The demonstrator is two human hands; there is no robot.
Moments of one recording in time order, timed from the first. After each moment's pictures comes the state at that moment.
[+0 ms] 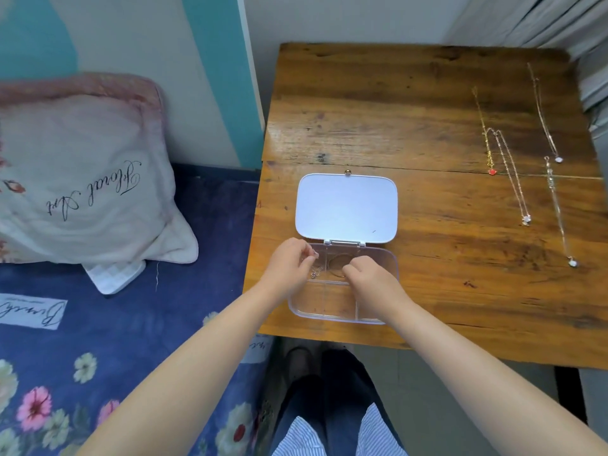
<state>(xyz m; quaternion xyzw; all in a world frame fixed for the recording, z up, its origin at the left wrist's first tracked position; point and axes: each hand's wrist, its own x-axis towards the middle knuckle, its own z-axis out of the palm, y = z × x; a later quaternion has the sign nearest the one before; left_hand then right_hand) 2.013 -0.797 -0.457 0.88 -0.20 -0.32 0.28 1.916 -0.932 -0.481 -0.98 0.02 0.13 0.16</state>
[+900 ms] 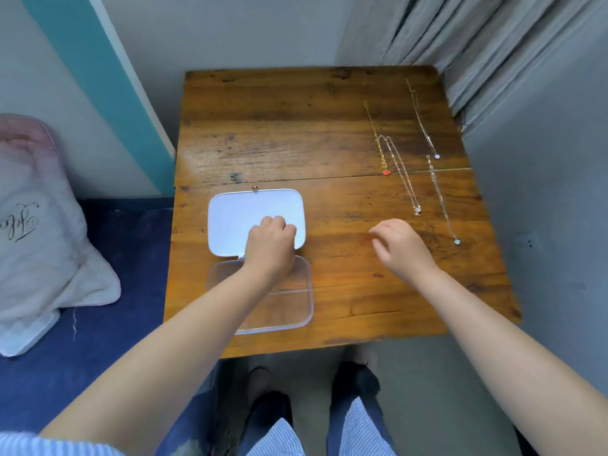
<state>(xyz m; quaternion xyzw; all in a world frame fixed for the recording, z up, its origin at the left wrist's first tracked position) 1.989 -0.912 -0.429 0.89 -0.44 -0.09 0.02 1.849 -1.086 -0.438 -0.96 0.22 -0.01 0.19</state>
